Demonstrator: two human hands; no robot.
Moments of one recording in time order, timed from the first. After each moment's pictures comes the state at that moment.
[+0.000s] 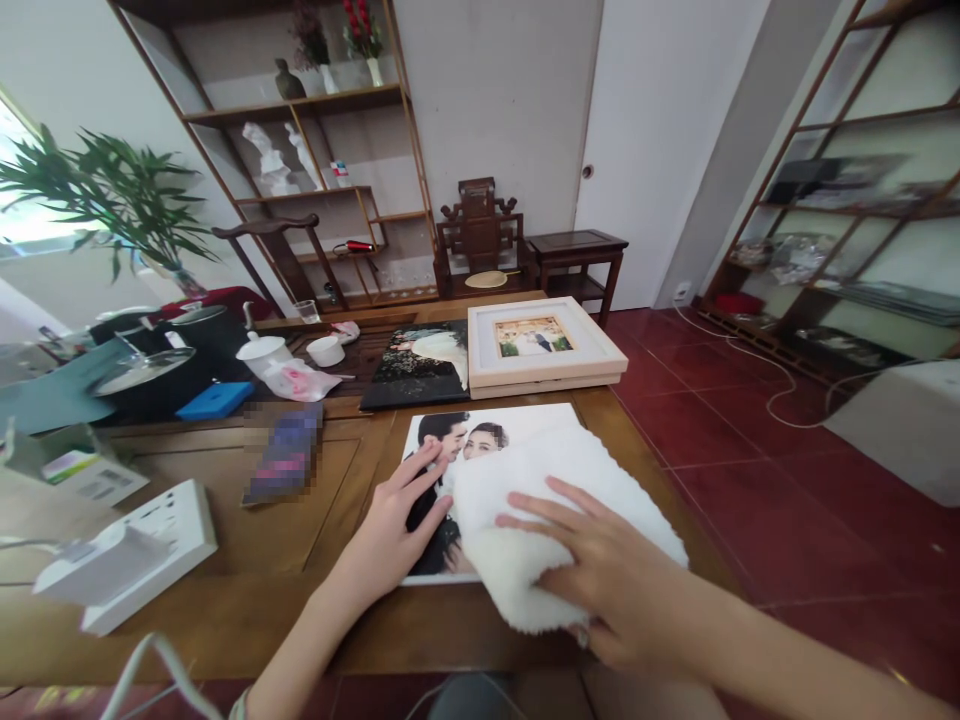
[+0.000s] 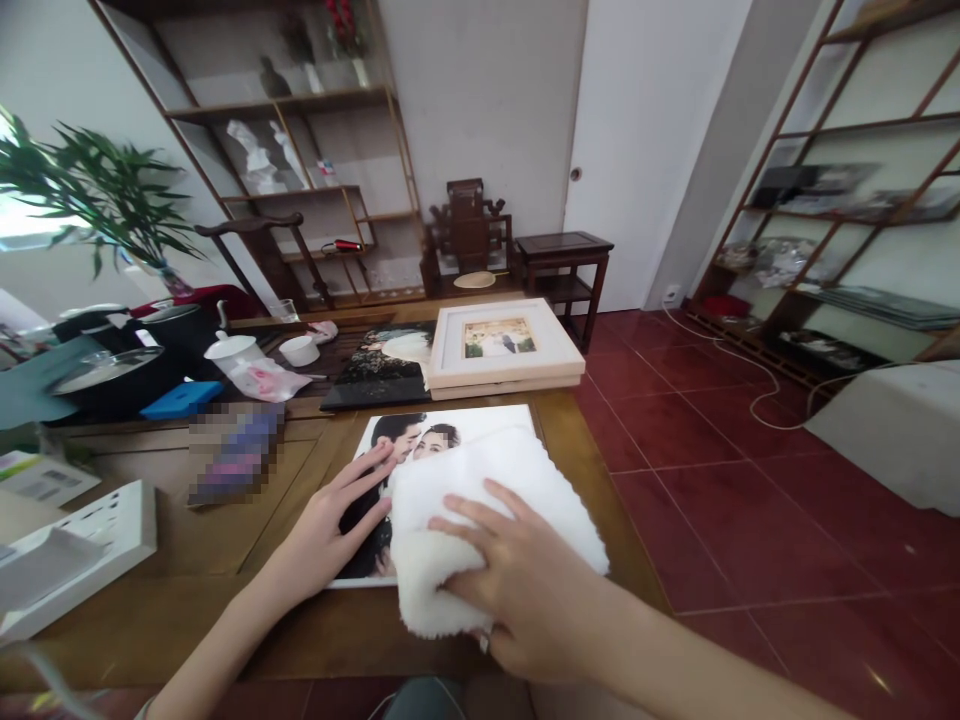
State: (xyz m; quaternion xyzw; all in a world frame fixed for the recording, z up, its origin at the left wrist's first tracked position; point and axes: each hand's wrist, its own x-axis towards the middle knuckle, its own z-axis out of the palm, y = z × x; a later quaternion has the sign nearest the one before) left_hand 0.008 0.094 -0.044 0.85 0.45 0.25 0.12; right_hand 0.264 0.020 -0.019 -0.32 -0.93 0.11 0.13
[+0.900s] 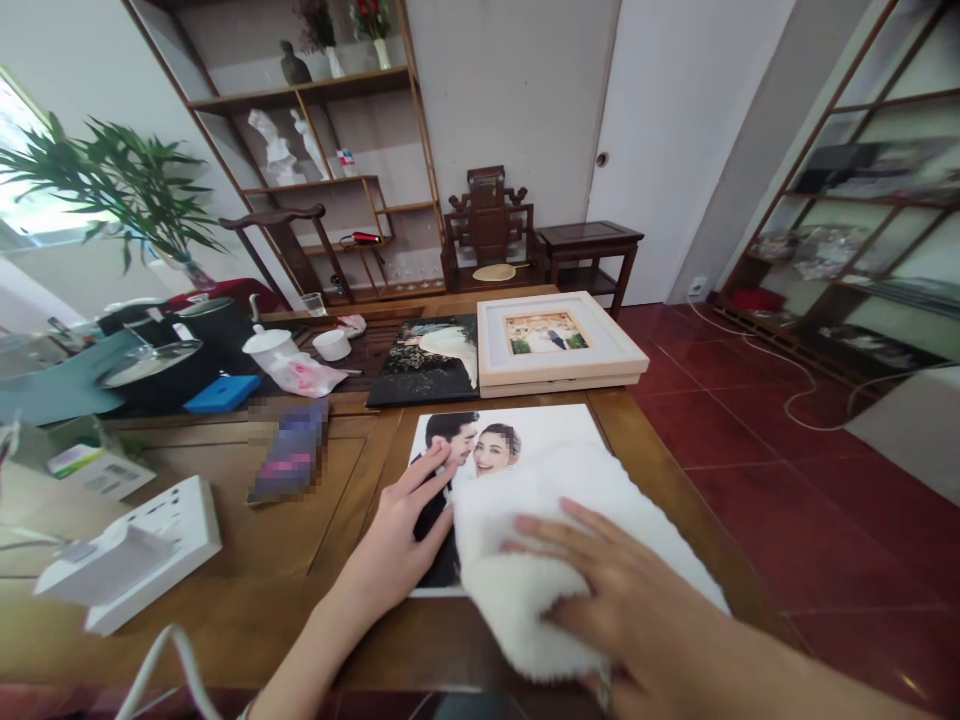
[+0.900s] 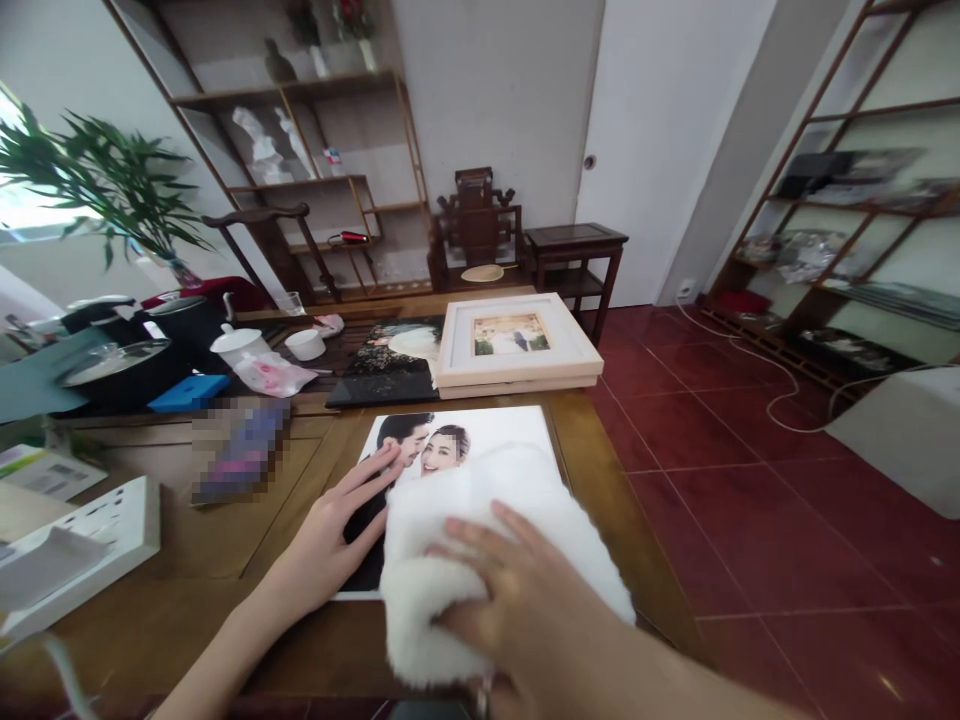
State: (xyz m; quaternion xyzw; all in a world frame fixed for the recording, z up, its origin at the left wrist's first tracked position) left_hand 0.004 0.092 -0.048 0.85 0.45 0.24 0.12; right_hand 0.254 0.019 -0.026 -0.35 -0.91 0.16 0.16
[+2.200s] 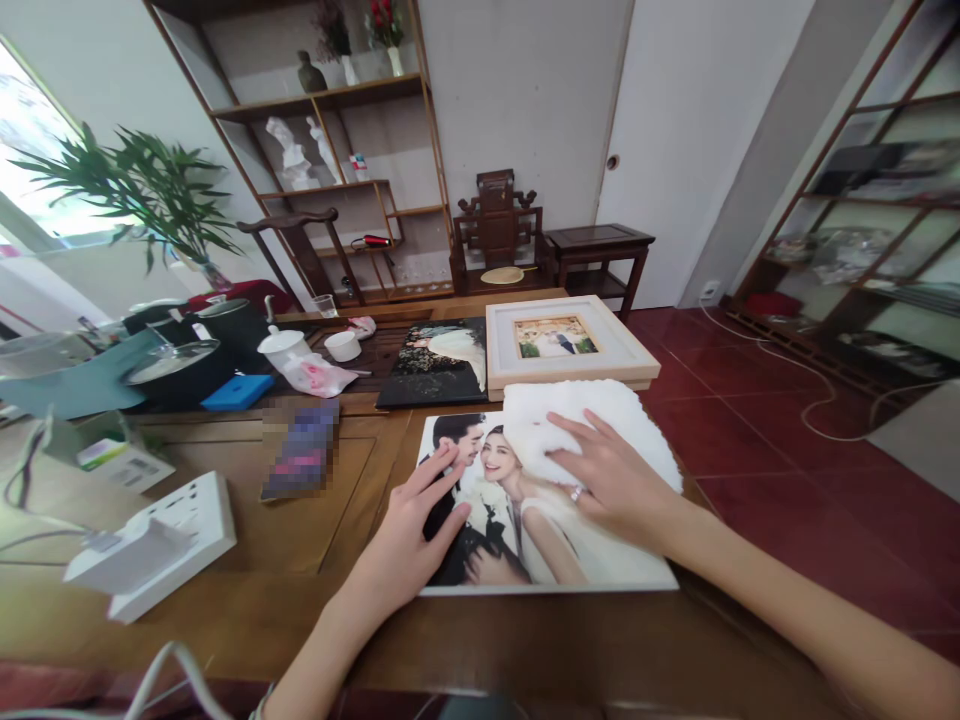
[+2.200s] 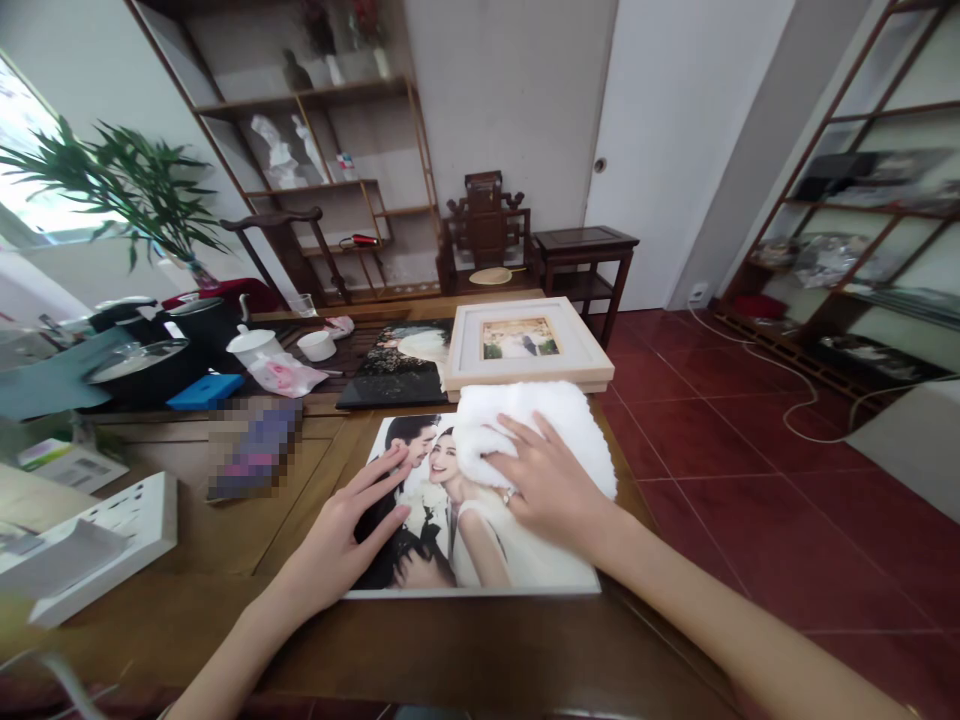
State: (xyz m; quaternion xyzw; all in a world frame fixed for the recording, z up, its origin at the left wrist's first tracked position) left_hand 0.006 0.090 -0.048 0.83 0.48 0.23 0.15; right_hand 0.274 0.097 -0.027 -0.45 -0.88 0.01 0.17
